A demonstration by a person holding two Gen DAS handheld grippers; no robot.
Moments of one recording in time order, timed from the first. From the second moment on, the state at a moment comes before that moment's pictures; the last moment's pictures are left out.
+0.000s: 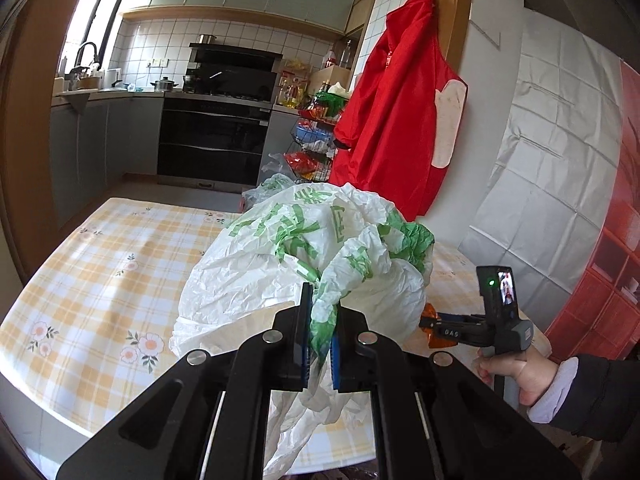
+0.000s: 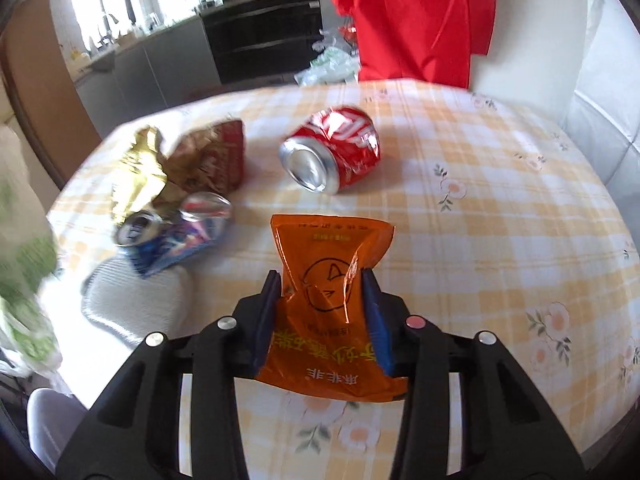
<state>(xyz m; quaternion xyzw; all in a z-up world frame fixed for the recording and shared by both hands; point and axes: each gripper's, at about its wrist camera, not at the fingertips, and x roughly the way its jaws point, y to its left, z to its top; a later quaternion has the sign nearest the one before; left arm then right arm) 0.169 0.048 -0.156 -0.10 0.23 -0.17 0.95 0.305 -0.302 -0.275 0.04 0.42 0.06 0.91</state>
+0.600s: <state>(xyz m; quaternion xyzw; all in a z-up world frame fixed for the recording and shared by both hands) 0.050 0.034 -0.139 -0.10 0.23 -0.21 0.95 0.128 -0.292 -0.157 0.07 0.26 0.12 0.96</state>
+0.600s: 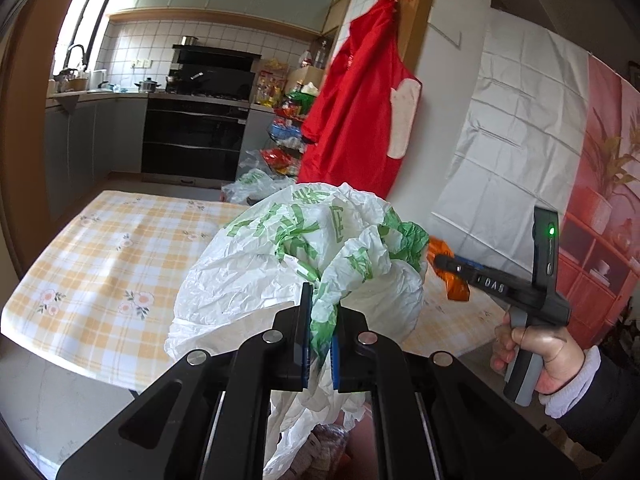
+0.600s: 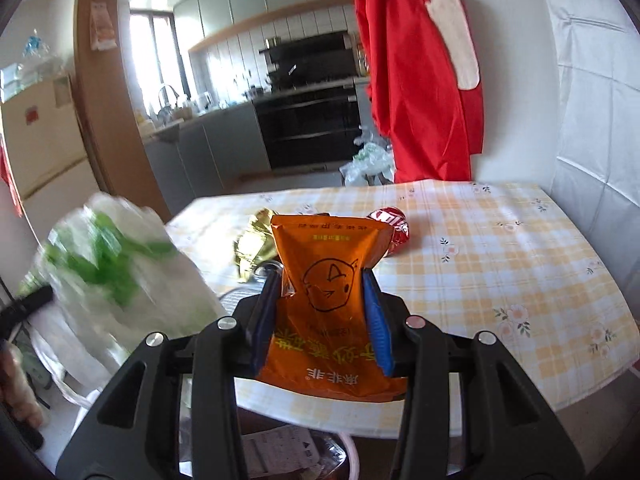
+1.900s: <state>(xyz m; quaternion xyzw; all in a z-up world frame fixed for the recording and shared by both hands) 0.020 0.054 -0.214 -0.14 0.27 -0.07 0.95 0.055 -0.261 -0.189 0.05 0.28 0.16 0.95</state>
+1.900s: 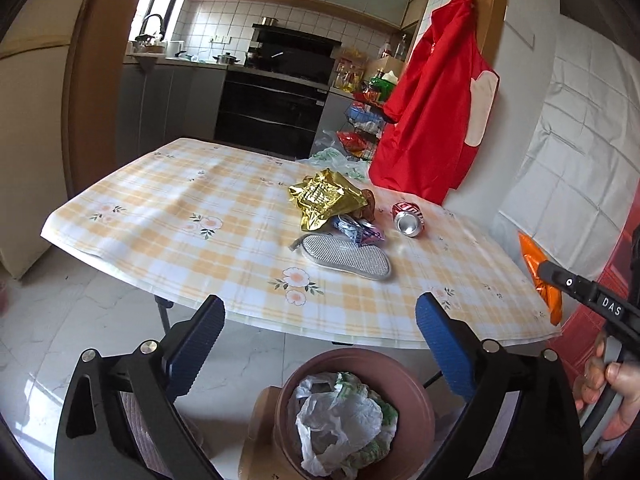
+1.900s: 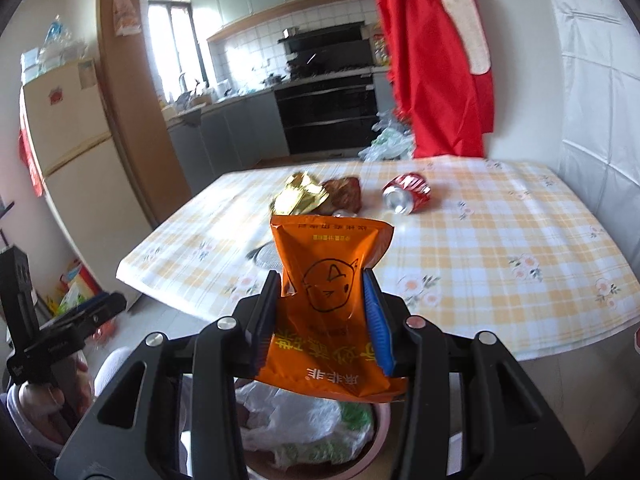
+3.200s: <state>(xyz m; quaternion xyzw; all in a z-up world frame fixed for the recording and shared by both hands) 0.039 0.039 -0.235 -0.09 0.30 -0.07 0.95 0.082 -0.283 -0.237 0.06 0.34 0.05 0.94</state>
